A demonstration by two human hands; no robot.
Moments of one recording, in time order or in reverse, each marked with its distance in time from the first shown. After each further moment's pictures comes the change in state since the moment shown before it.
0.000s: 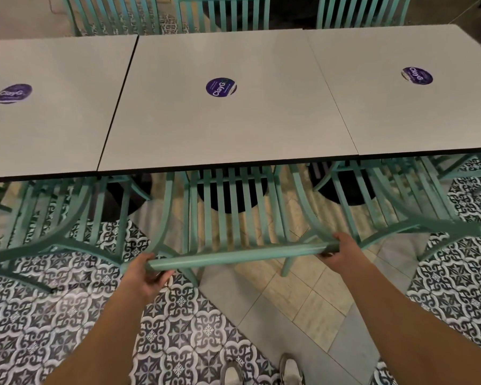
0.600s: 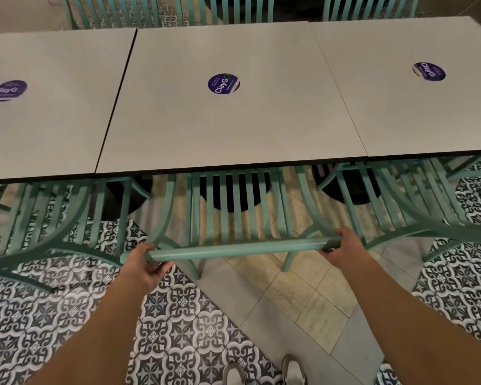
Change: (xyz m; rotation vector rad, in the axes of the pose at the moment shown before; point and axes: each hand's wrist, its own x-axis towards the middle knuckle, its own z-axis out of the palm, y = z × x) left_hand 0.014 0.028 0.025 -0.019 0.026 -0.013; right_hand -0.002 -0.008 0.034 -0.040 0.048 -0.036
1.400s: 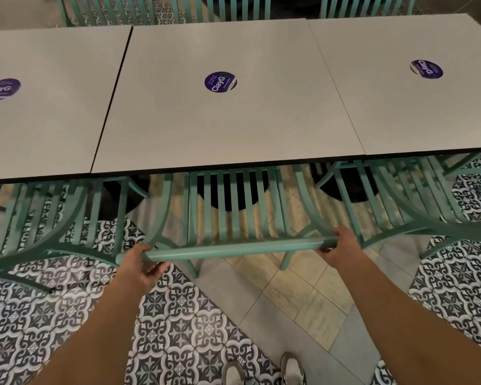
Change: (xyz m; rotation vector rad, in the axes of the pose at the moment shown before) left_hand 0.003 0.000 0.000 0.019 -0.012 0.020; right_hand -0.003 0.001 0.000 0.017 0.006 -0.003
